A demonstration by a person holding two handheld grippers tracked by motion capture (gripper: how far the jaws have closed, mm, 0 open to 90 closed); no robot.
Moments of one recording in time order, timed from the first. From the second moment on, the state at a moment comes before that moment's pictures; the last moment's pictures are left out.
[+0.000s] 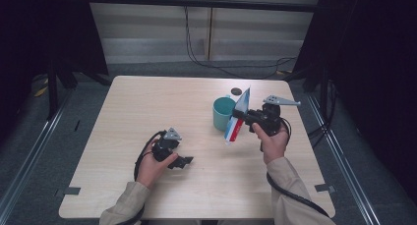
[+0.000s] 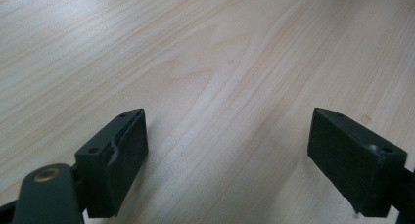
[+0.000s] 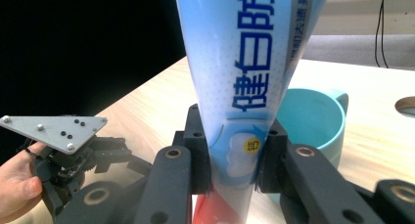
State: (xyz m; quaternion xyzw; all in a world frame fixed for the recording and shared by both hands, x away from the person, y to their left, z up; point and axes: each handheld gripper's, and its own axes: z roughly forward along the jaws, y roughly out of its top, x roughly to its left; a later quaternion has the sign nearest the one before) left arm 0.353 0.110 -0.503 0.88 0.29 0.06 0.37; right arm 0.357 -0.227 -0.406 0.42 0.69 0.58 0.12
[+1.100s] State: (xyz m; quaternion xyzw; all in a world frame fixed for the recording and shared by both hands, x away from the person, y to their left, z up) left arm 0.346 0.109 -0.511 0.89 0.25 0.09 0.38; right arm 0.380 -0.223 -0.366 0.40 0.69 0.58 0.16
